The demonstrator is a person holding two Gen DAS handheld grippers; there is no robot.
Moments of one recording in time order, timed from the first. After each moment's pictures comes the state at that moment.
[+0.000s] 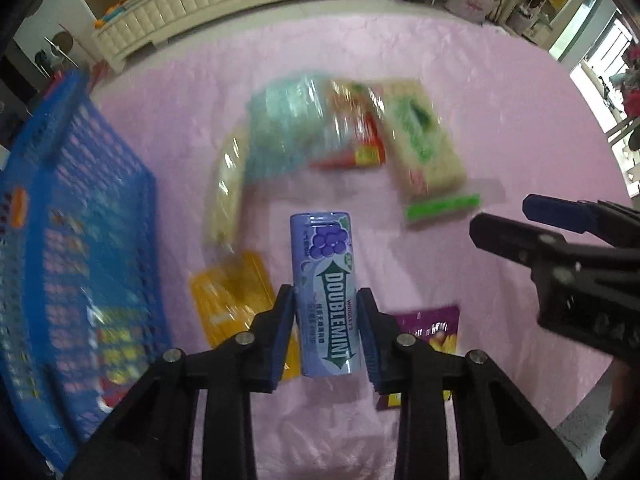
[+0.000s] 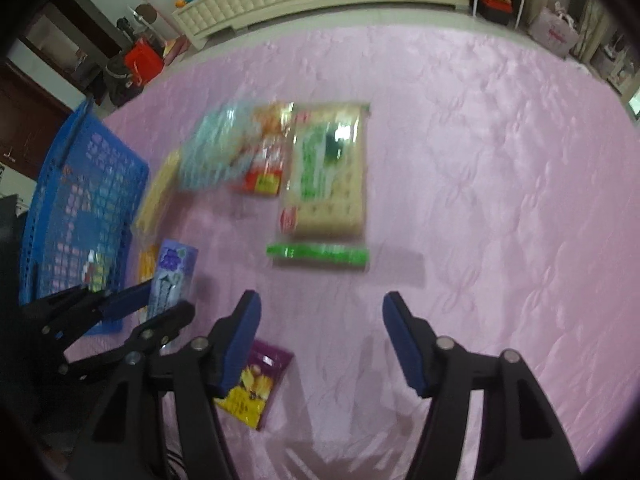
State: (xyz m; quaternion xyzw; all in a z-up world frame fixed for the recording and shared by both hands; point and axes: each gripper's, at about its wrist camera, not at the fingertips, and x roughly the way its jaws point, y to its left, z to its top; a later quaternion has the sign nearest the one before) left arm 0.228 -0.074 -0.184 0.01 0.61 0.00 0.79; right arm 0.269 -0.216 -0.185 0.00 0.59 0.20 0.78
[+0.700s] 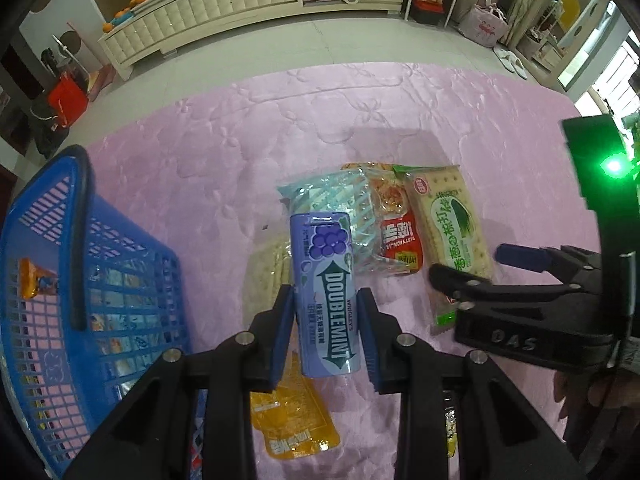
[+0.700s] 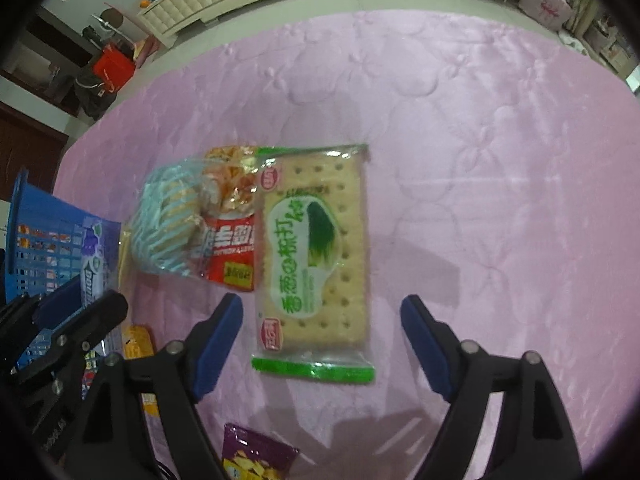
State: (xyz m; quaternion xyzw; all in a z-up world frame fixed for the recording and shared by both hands) left arm 0.301 -0.037 -0.173 -0.01 0.60 0.01 0.80; right arm 0.342 -0.172 -0.229 0.00 0.64 0.18 0.75
